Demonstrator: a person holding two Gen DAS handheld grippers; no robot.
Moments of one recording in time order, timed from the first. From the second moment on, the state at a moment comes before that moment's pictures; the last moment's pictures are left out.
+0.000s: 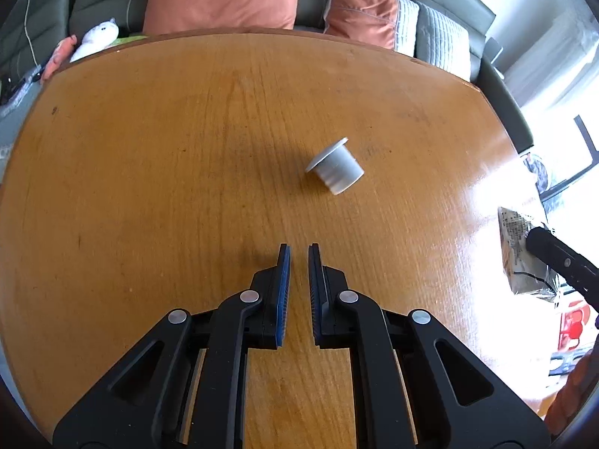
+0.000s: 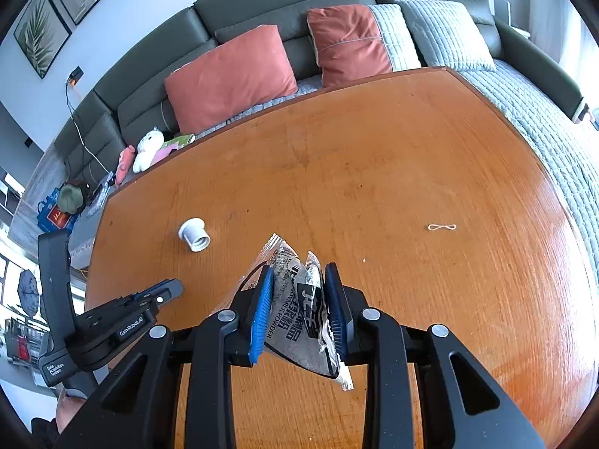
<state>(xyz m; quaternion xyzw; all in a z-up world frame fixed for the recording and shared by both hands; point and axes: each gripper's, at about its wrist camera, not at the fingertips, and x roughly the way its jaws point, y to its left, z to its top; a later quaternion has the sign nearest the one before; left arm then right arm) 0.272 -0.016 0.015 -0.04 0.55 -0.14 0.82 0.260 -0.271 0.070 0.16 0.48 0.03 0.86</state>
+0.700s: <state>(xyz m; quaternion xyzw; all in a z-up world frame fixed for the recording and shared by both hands) 0.326 -0.103 0.014 0.06 0.49 -0.20 0.85 0.261 -0.309 0.052 0.19 0.49 -0.01 0.85</state>
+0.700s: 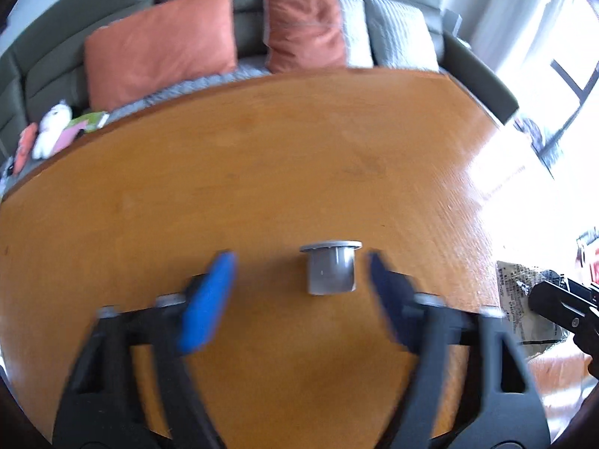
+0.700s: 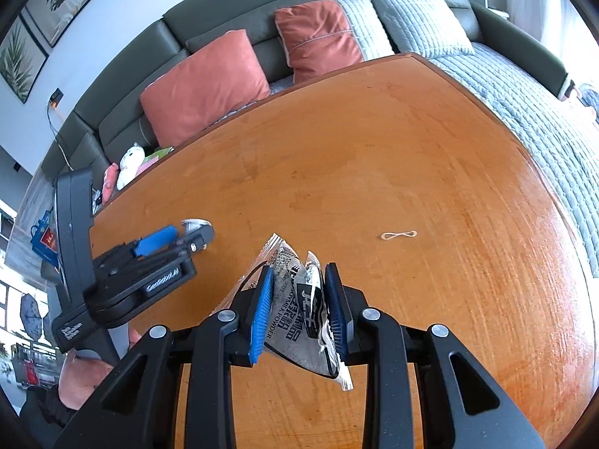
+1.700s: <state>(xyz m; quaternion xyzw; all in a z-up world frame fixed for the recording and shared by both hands) 0.173 0.014 0.083 0.04 0.45 -0.16 0.88 0.177 -0.177 0.123 0.12 0.47 0.08 0.87</state>
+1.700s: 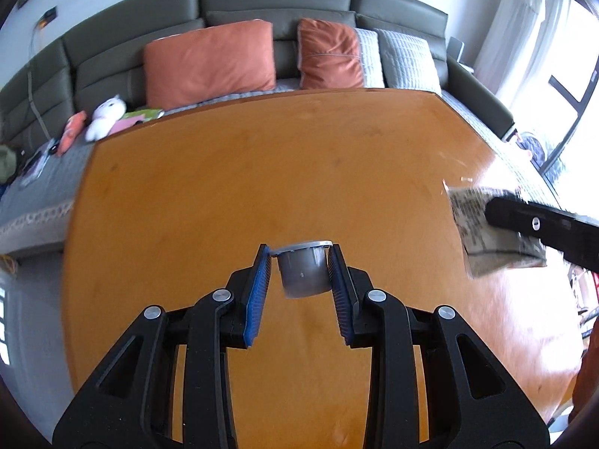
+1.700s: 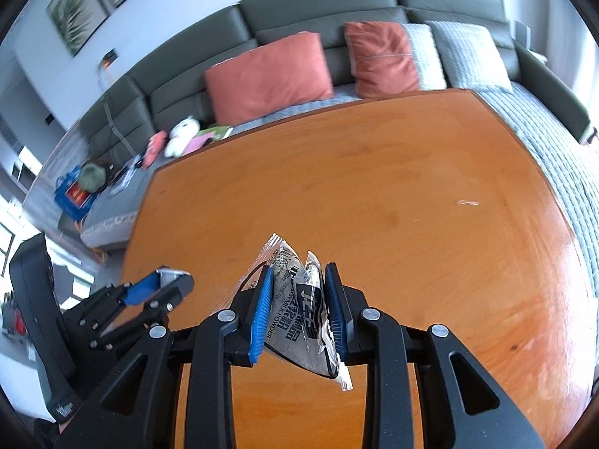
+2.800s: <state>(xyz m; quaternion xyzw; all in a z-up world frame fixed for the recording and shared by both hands) -0.103 0.442 0.051 -0.15 0.46 0.19 0.85 0.014 0.315 0.103 -0.10 0.52 0.43 0.73</state>
